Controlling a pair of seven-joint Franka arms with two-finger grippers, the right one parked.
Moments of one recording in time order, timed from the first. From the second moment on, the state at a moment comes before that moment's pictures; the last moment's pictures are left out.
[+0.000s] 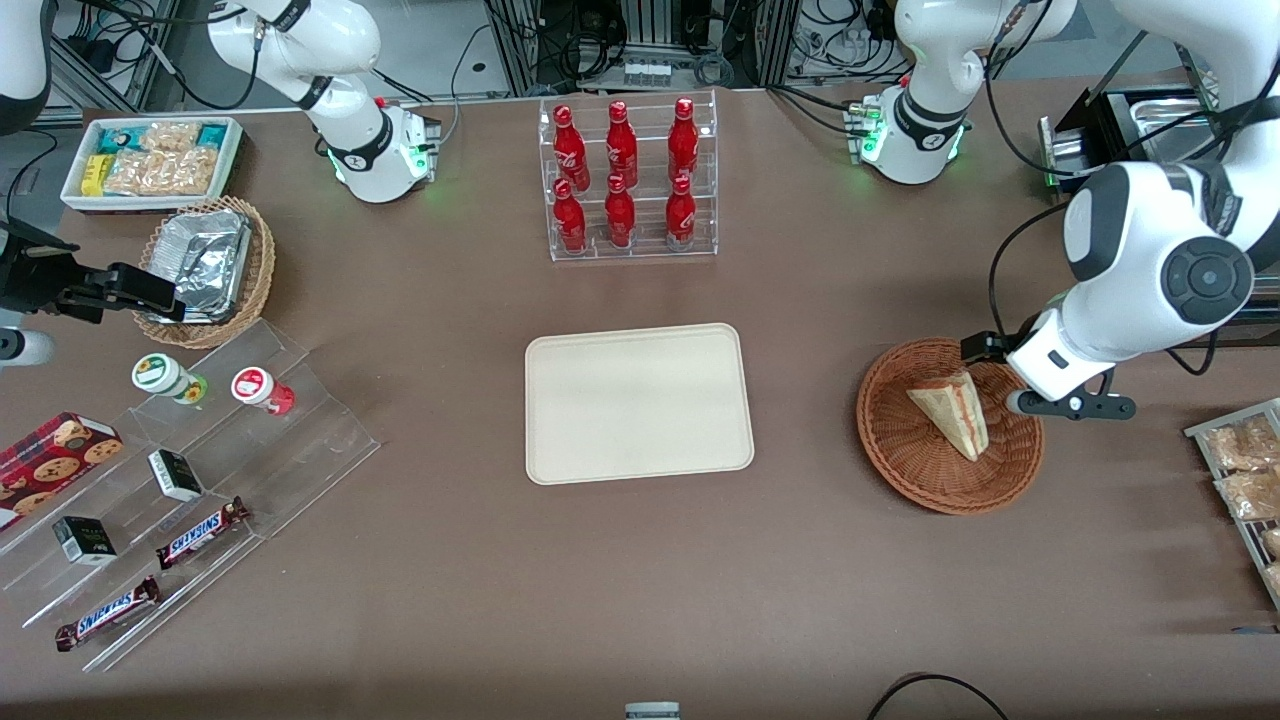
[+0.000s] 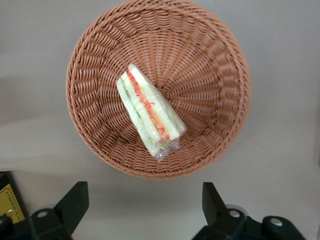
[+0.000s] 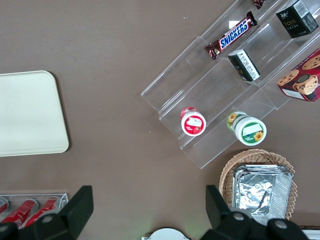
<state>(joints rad) 0.03 0.14 -0.11 -1.96 0.04 1.93 -0.01</state>
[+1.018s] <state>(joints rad) 0.03 0.22 -0.12 -2.04 0.04 2.12 -0.47</state>
